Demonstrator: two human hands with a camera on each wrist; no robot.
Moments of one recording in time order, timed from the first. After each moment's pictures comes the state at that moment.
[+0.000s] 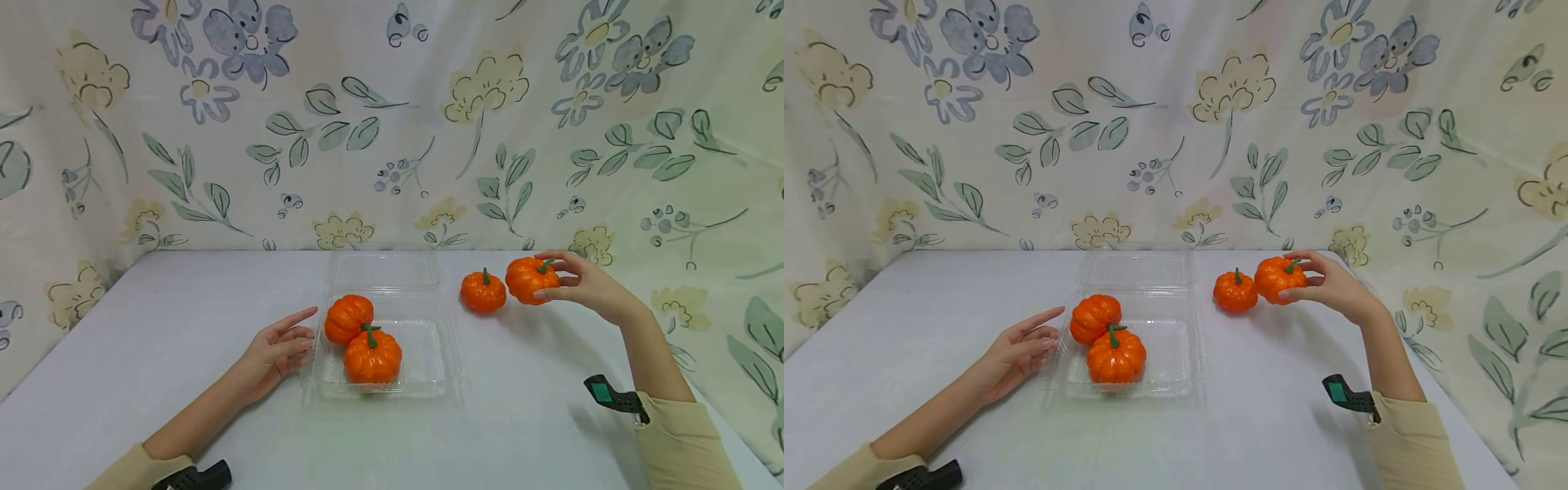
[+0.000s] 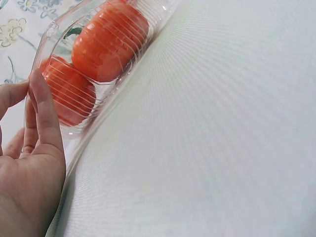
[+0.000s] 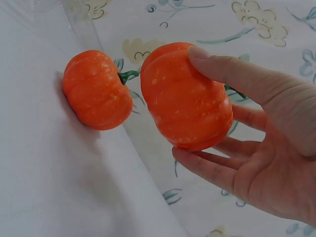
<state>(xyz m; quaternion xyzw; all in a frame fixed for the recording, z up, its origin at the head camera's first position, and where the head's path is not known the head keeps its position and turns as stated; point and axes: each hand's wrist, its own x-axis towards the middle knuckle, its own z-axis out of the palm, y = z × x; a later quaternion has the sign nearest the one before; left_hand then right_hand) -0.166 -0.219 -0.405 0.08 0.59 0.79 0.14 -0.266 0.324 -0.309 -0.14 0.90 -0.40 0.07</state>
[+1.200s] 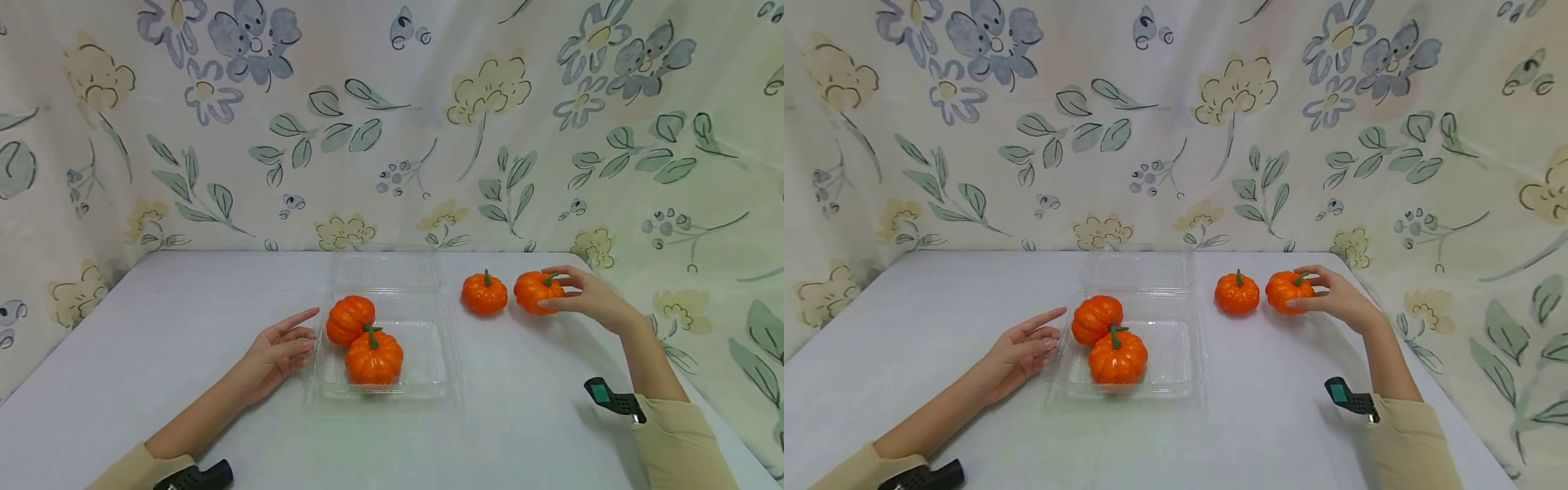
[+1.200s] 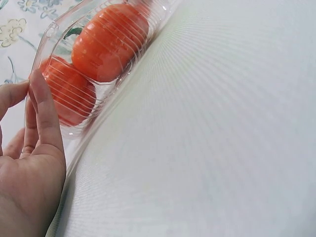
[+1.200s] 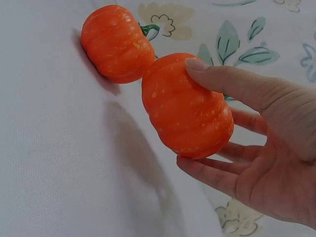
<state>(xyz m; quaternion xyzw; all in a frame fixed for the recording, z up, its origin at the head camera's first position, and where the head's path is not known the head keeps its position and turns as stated) -0.164 -0.219 -0.402 0.08 0.60 0.78 0.14 -0.277 0.345 -0.338 -0.11 0.91 -0.38 0.09</state>
